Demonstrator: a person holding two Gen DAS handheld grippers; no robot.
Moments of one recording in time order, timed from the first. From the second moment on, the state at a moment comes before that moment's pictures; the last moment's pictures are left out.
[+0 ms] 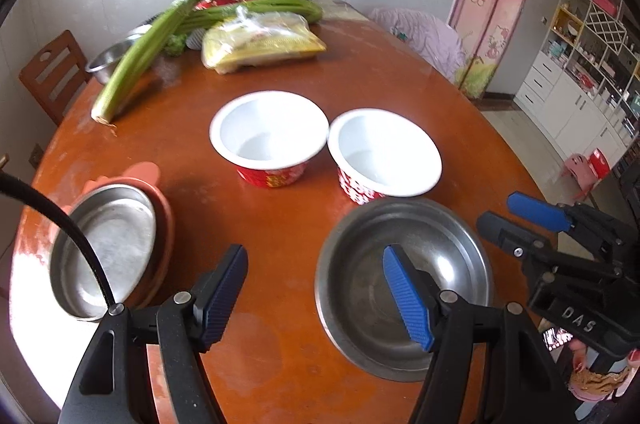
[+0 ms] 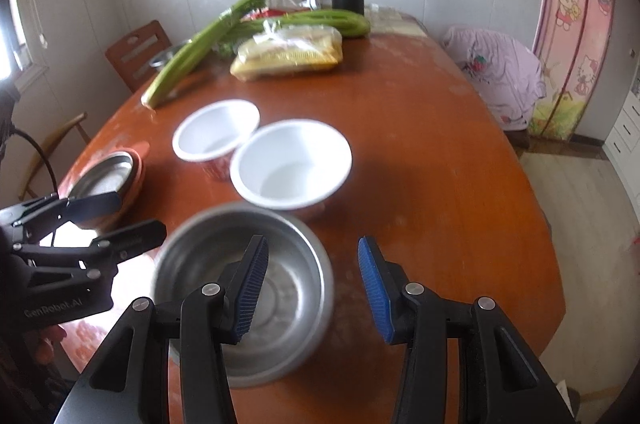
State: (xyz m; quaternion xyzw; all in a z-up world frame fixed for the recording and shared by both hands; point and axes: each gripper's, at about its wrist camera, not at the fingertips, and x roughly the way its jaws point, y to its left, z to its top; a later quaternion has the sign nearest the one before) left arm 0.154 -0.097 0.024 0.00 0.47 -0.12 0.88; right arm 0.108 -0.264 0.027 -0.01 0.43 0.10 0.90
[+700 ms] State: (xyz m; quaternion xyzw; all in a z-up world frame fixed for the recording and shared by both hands) left arm 0.161 -0.122 -0.027 0.00 0.52 -0.13 0.84; right arm 0.115 -0.267 -0.025 0.01 0.49 0.09 0.87
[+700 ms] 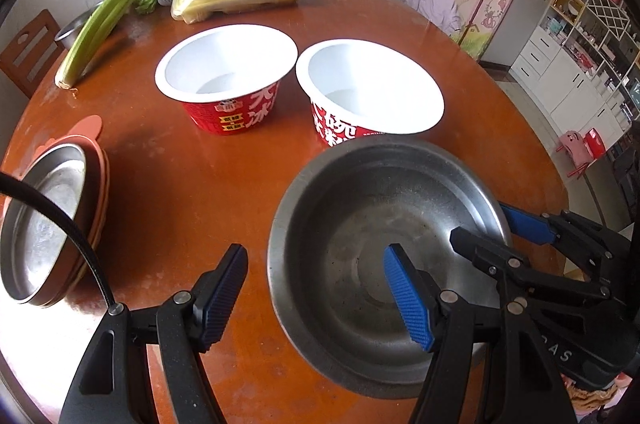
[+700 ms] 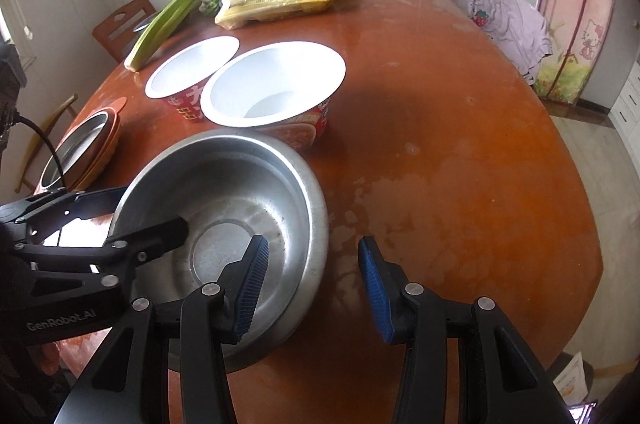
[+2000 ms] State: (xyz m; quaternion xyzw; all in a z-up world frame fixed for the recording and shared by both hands) left arm 0.134 -0.082 0.010 -0.04 0.48 -0.13 0.87; right arm 0.095 -0.222 0.011 0.00 0.45 0.16 0.88
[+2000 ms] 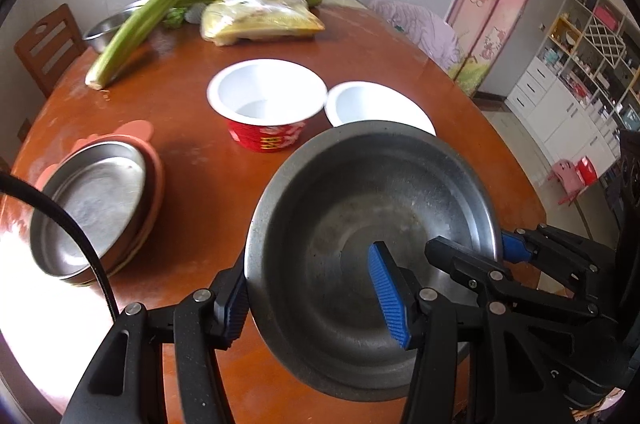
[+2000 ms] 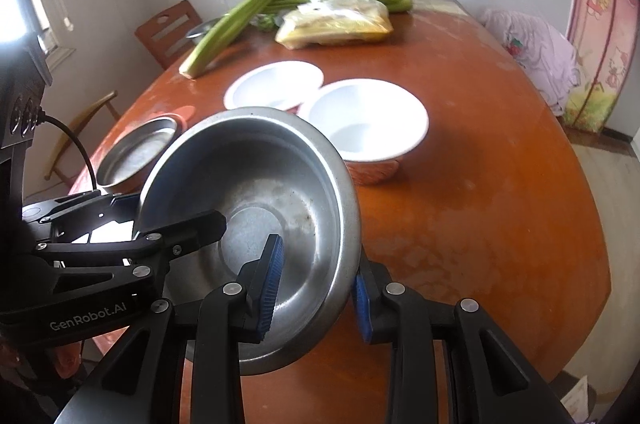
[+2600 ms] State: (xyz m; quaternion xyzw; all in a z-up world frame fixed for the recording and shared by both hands) left arm 0.113 -0.034 -0.005 -0.05 0.49 -0.11 0.87; right arm 0.089 -0.164 0.002 -0.04 0.46 0.17 0.87
